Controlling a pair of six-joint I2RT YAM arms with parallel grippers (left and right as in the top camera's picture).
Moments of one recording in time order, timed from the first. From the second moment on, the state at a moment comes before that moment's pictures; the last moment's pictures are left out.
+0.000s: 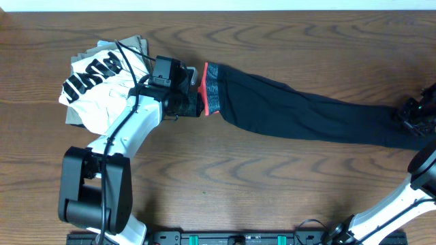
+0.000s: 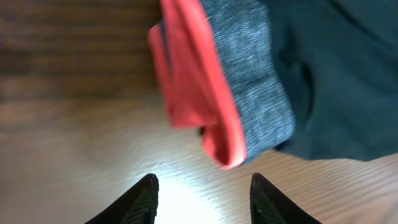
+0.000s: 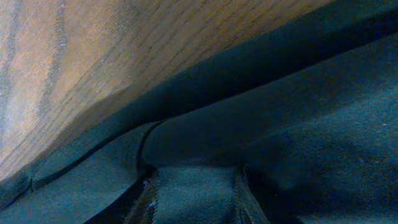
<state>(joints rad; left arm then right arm) -0.23 1.75 1.14 -0.52 0.33 -0.13 -0.66 2.12 1.49 -0.79 -0.15 0.08</state>
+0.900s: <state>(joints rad) -0.23 1.93 1.14 -0.31 0.56 -0.23 -0.66 2.12 1.49 -0.80 -0.15 0.08</state>
